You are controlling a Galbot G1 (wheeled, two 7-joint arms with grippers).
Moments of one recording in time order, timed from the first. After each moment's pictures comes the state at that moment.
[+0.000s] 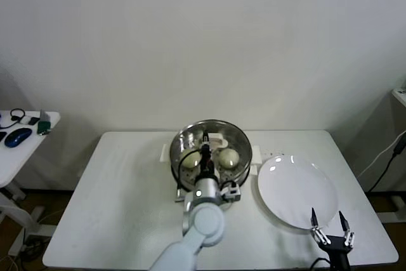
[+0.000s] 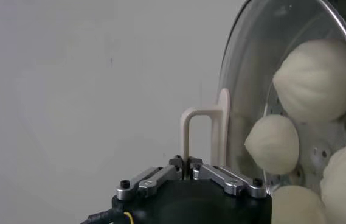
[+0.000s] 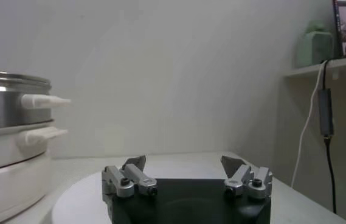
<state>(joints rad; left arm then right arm) 0.94 -1.50 0.16 -1.71 1.55 0.74 0.19 -1.67 1.29 0.67 1.64 0.38 0.51 -0.02</state>
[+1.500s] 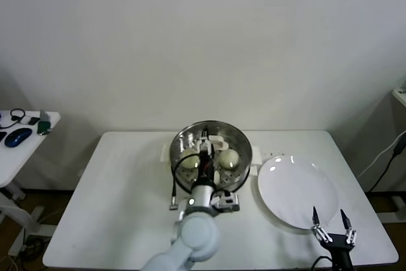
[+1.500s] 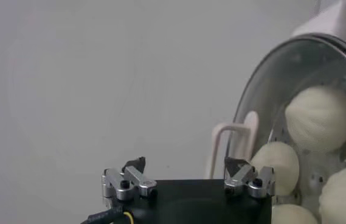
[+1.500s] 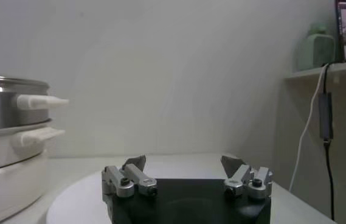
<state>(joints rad) 0.98 -1.39 0.21 -1.90 1.32 0.74 0.14 -1.67 1.29 0.69 1.66 0.36 0.47 -0.02</state>
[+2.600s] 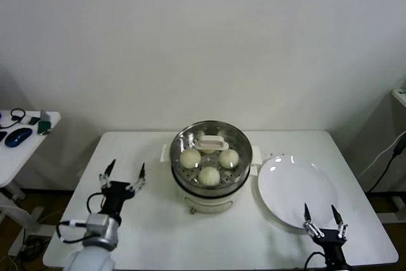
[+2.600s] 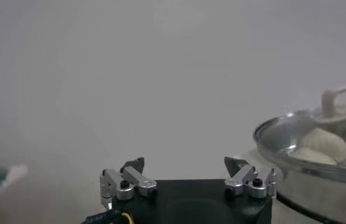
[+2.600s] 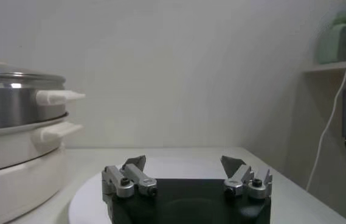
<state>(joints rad) 1.51 -1.28 -0.52 -2.03 -0.11 0.08 -0.12 -1.68 1.29 0.66 1.73 0.33 0.36 0.00</state>
